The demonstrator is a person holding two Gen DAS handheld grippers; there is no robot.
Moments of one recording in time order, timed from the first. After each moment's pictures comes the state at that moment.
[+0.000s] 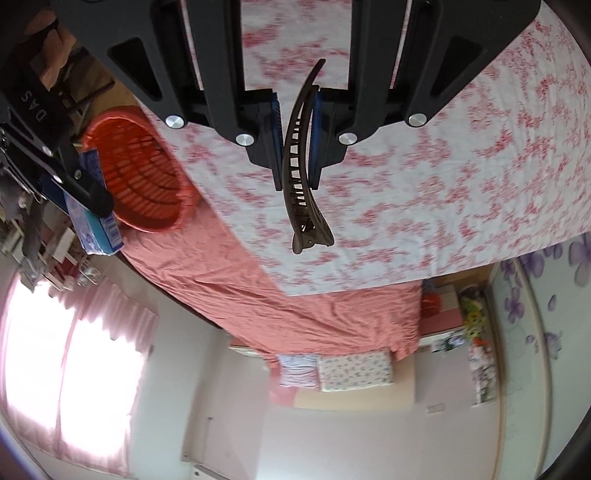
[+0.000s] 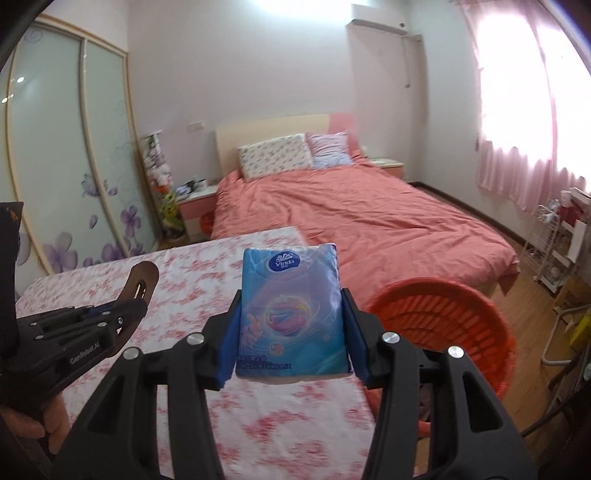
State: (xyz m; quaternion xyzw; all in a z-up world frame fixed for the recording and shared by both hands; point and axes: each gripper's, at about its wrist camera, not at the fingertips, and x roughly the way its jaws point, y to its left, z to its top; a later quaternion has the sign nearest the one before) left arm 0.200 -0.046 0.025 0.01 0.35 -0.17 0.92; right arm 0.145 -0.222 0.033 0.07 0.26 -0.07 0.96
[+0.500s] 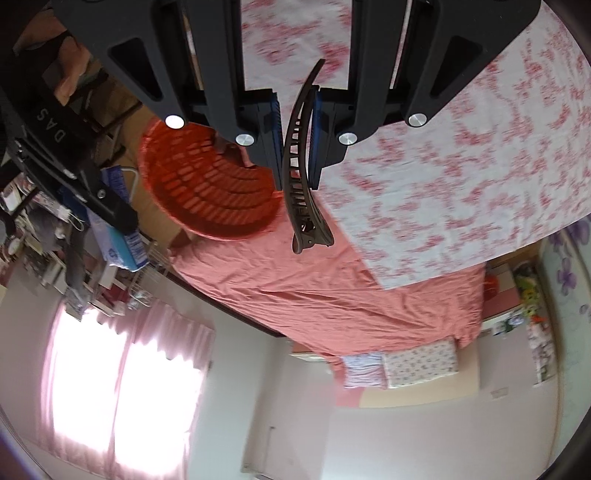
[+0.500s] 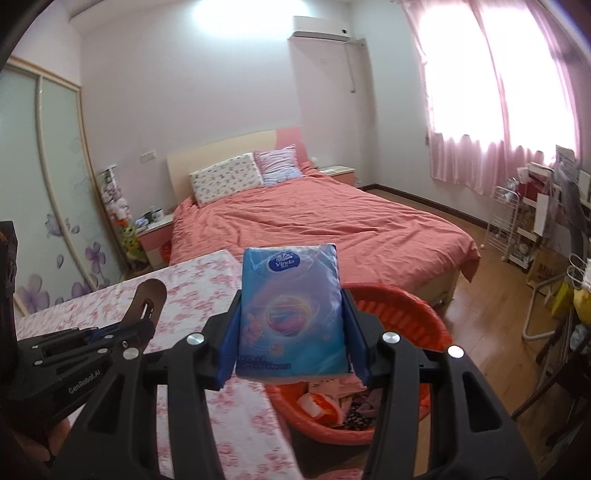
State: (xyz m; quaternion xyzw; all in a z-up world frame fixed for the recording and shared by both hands) left arm 0.192 -0.151 0.024 0.03 0.35 -0.27 0.90; right arm 0.107 -0.323 0.032 0.12 0.23 -0.15 0.95
